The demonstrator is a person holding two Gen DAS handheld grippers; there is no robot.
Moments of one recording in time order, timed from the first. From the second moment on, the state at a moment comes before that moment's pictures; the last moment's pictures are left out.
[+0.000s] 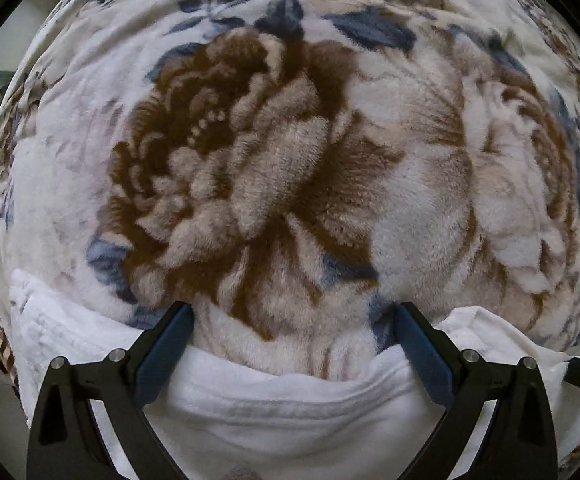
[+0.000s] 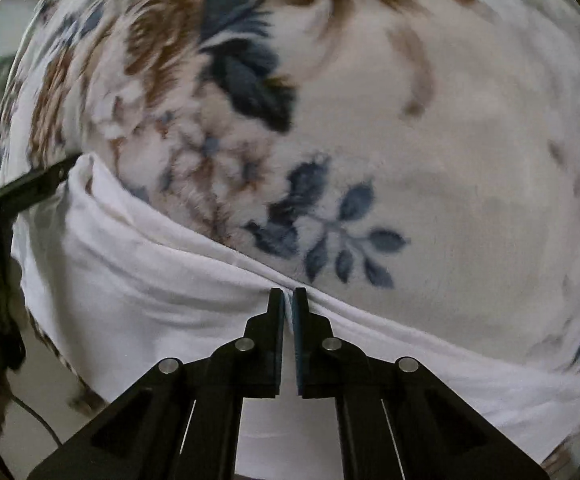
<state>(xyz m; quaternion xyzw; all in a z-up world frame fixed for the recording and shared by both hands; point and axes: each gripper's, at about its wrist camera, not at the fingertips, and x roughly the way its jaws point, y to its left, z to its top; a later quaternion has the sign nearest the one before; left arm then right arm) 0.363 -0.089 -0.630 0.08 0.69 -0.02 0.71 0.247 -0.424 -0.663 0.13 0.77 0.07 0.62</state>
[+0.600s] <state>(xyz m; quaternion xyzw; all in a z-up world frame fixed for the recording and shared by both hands) 0.328 -0.113 -0.635 0.10 0.68 -0.05 0.72 0.219 -0.383 -0.683 0.32 0.70 0.00 0.64</state>
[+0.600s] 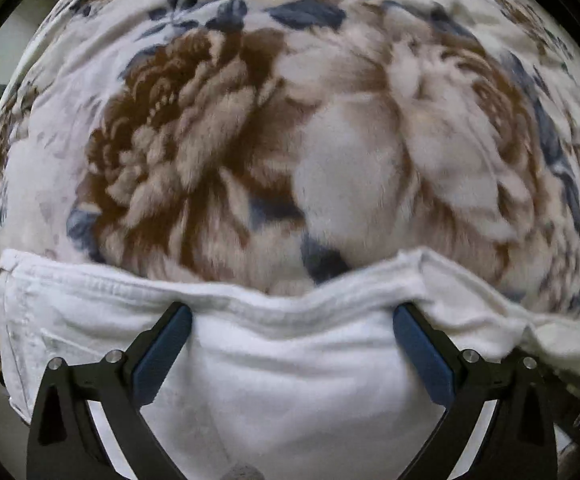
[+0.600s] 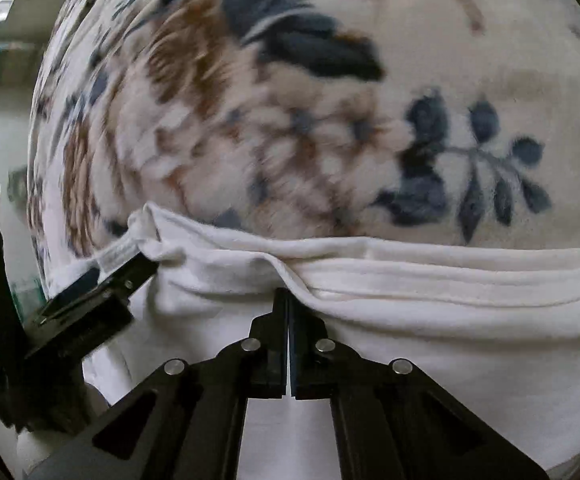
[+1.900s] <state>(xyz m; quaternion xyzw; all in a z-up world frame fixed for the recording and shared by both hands) 0.174 -0.298 -0.637 0.14 0.76 -0.13 0.62 -0.137 -0.698 -0.660 0.66 0.33 -0.22 0.64</state>
